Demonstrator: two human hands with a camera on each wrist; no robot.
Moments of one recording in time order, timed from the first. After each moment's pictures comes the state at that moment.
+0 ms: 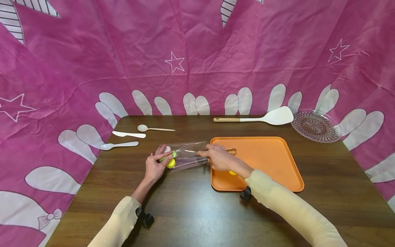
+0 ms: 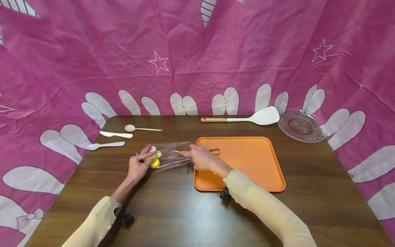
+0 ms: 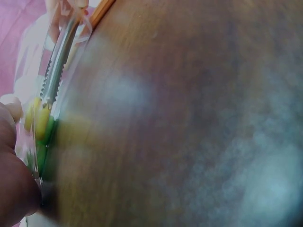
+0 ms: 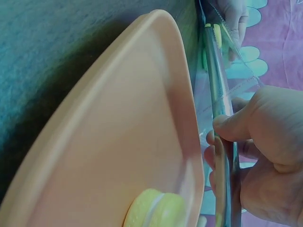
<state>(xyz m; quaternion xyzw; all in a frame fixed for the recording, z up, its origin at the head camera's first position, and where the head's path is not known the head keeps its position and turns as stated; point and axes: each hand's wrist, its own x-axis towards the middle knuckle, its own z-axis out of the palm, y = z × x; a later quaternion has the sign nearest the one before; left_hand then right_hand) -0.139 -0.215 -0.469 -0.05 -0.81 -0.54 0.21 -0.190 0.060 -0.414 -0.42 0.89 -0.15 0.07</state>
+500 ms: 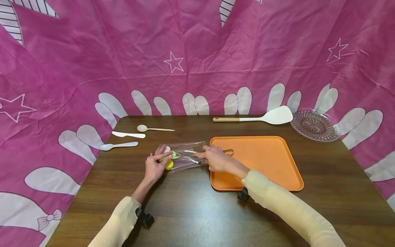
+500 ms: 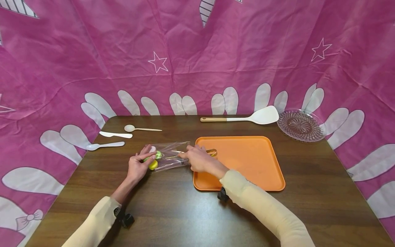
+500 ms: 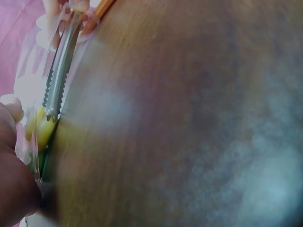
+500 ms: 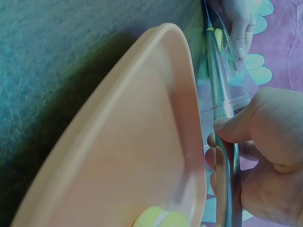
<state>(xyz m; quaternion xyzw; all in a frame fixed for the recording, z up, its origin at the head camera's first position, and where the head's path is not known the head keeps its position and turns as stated) -0.145 -0.221 -0.480 -0.04 -0.82 -0.53 0.21 -0.188 0.049 -0.419 -0.41 0.90 -0.14 0.07</state>
